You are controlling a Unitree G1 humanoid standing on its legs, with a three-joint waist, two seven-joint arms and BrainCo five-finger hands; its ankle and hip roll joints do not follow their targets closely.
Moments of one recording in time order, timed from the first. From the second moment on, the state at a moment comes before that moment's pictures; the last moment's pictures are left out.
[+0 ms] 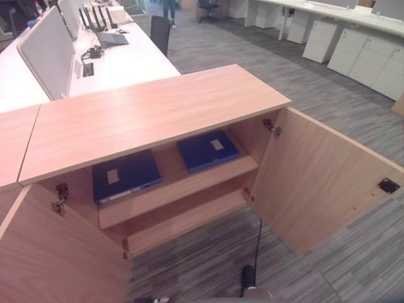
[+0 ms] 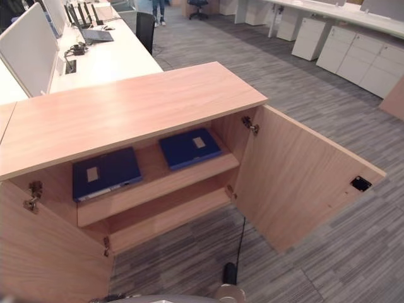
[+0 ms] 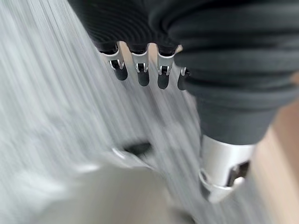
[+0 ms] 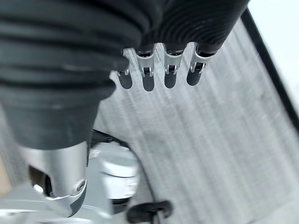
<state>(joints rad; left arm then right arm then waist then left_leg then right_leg) 0.00 0.23 -0.07 1.49 -0.13 0.07 -0.07 0.02 -0.29 0.06 1.41 0.06 0.12 0.03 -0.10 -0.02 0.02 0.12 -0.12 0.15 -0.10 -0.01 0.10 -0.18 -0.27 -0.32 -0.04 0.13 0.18</state>
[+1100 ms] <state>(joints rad) 0.03 0.59 0.08 1.53 0.03 0.04 -0.14 0.08 -0.64 -0.17 0.74 0.16 0.05 -0.16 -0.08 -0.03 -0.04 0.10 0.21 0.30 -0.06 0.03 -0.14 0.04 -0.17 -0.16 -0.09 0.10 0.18</state>
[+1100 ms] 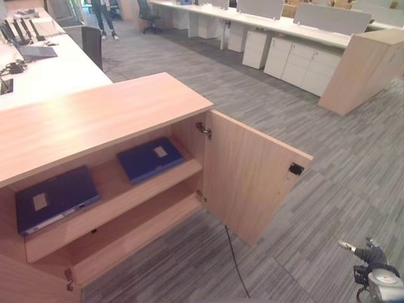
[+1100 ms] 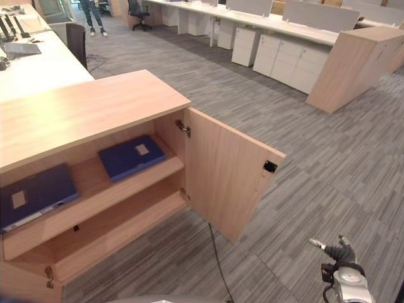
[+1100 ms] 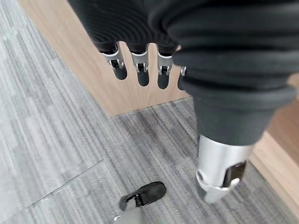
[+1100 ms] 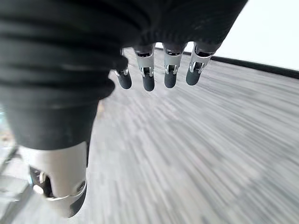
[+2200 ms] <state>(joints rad) 0.01 0.56 0.10 1.55 0.10 0.04 -0.16 -0.03 -0.69 -0.02 0.19 0.37 -0.03 0.02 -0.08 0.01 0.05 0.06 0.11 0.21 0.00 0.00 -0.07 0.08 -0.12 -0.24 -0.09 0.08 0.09</state>
